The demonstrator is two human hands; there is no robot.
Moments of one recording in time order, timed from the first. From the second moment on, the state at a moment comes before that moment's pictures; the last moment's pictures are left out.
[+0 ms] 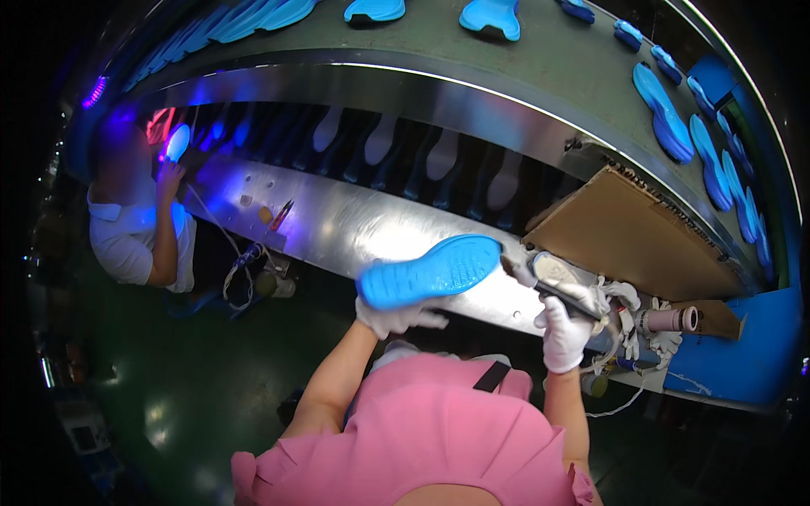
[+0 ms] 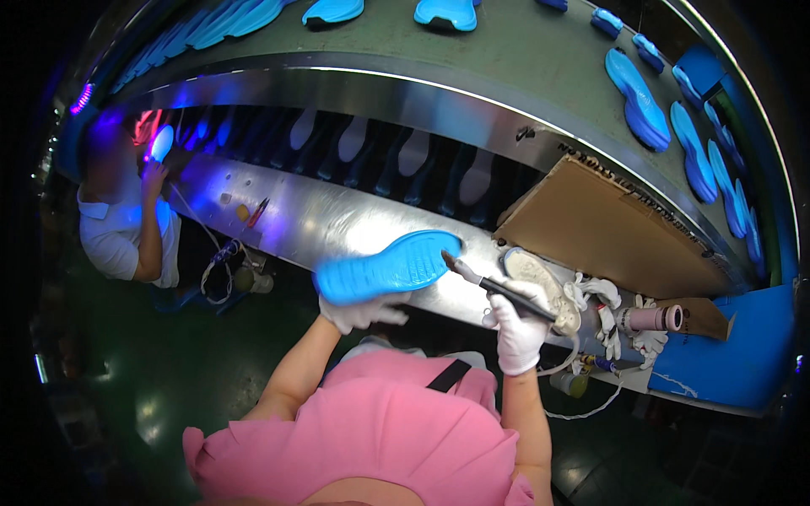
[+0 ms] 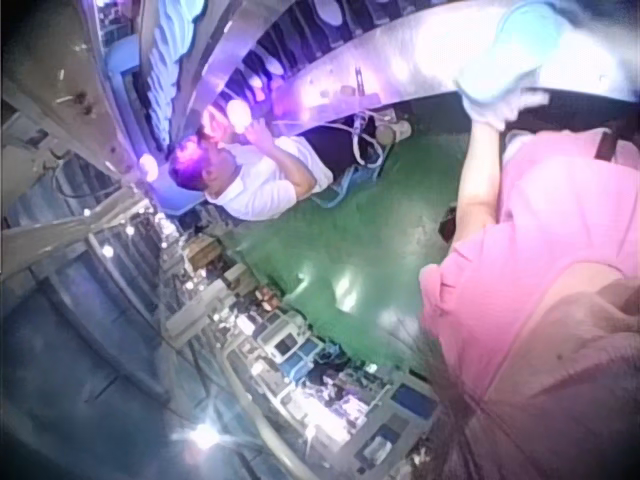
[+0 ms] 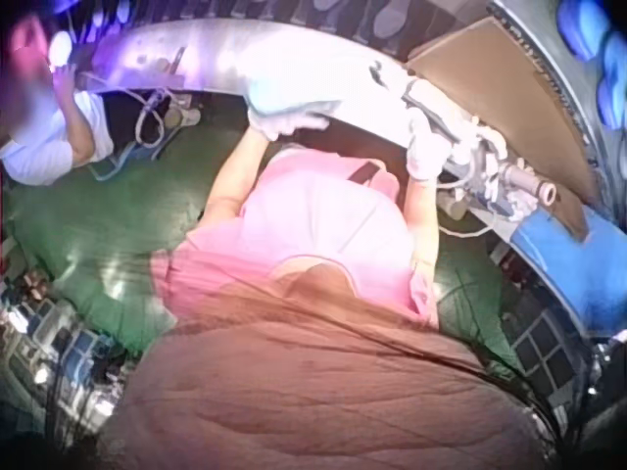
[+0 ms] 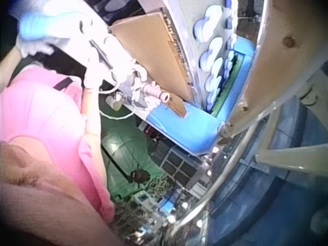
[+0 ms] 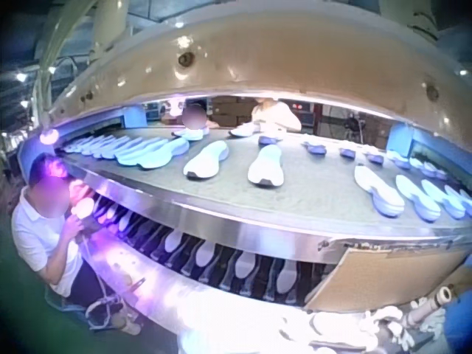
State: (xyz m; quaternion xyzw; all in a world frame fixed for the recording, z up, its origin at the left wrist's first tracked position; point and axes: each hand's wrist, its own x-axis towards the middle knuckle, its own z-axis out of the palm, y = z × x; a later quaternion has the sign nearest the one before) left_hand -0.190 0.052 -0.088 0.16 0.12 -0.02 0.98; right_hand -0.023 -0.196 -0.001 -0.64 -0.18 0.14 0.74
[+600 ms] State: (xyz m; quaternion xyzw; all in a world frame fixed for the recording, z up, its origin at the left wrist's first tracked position) left_hand -0.177 0.010 -0.062 -0.05 0.03 -0.12 0.99; right_hand -0.028 -0.075 0.038 -0.75 -0.47 -0.24 0.40
